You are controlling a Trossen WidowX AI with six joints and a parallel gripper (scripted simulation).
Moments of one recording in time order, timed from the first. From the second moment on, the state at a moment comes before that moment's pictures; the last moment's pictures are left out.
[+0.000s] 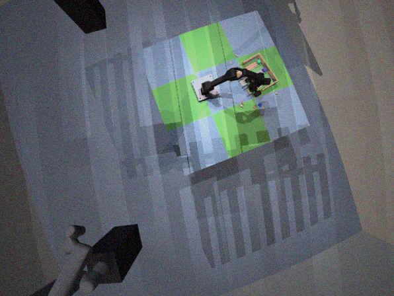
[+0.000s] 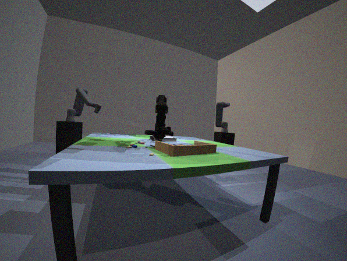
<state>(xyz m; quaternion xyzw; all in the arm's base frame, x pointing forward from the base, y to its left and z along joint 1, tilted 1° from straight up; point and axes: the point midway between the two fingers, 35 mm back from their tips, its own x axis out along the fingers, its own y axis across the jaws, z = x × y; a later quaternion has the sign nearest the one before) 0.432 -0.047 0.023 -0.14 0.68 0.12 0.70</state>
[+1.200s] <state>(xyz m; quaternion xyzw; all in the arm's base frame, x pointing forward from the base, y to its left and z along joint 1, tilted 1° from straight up) 0.432 -0.047 0.021 -0.14 0.68 0.12 0.71</state>
